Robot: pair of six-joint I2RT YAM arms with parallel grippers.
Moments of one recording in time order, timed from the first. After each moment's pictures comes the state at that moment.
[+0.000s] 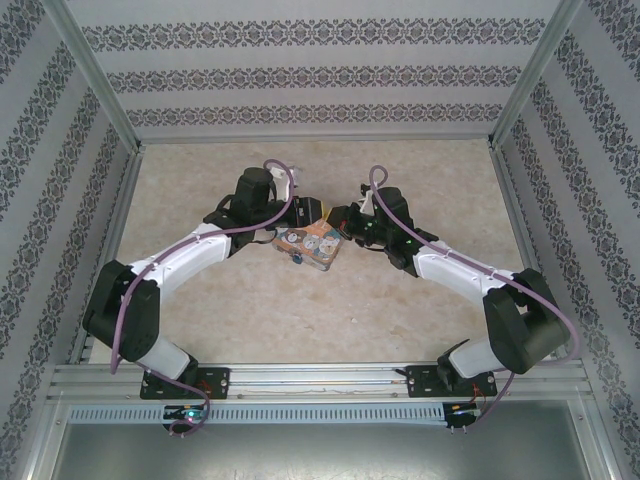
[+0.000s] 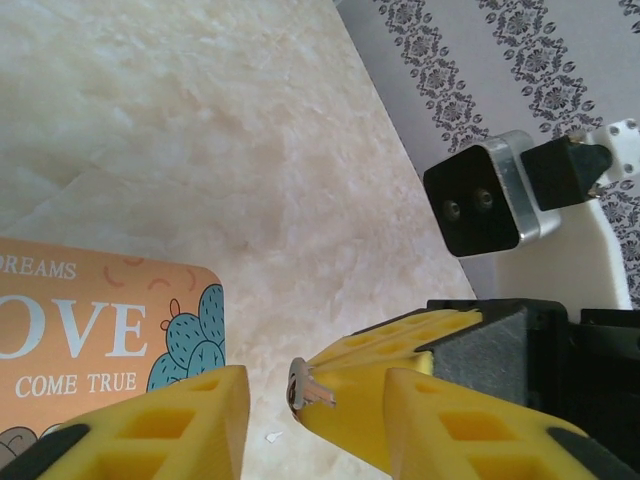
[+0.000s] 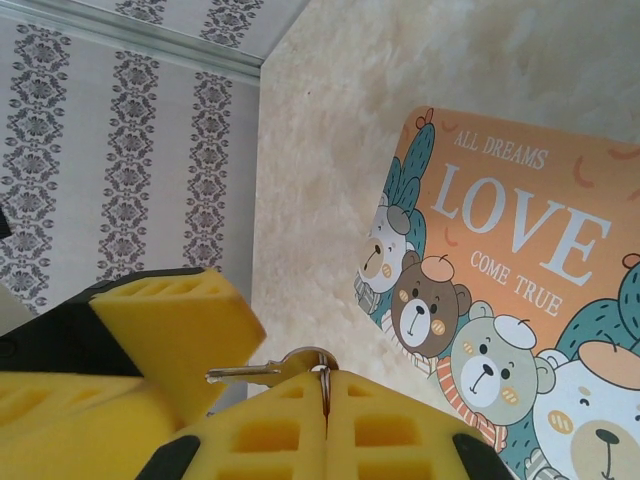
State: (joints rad) left arm -0.48 1.55 1.07 -0.01 0.50 -0.59; right arm 0.52 1.45 0.83 0.20 -0.42 1.10
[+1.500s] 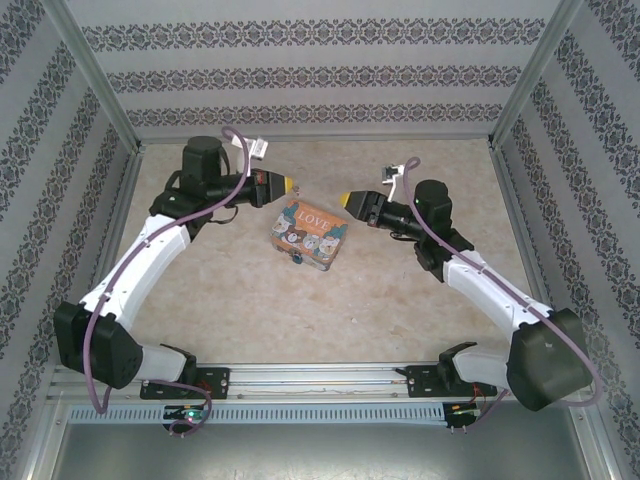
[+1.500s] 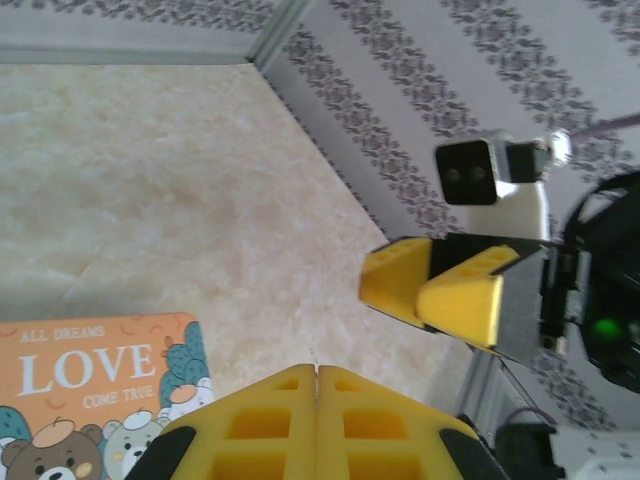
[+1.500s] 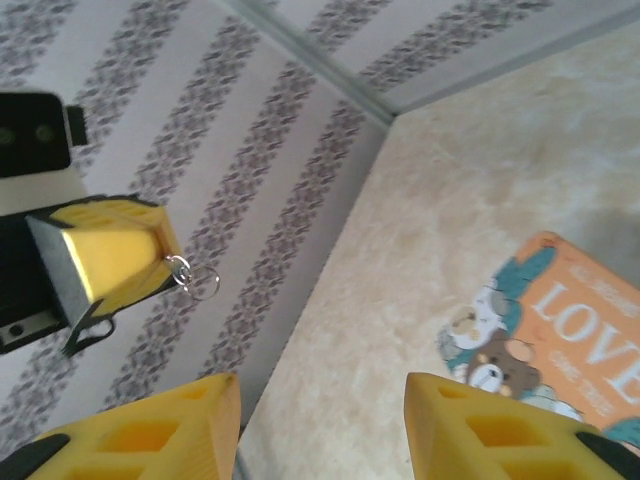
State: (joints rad) left arm -0.28 1.36 1.28 -0.34 0.77 -0.37; right arm 0.37 1.25 0.80 0.31 -0.69 0.85
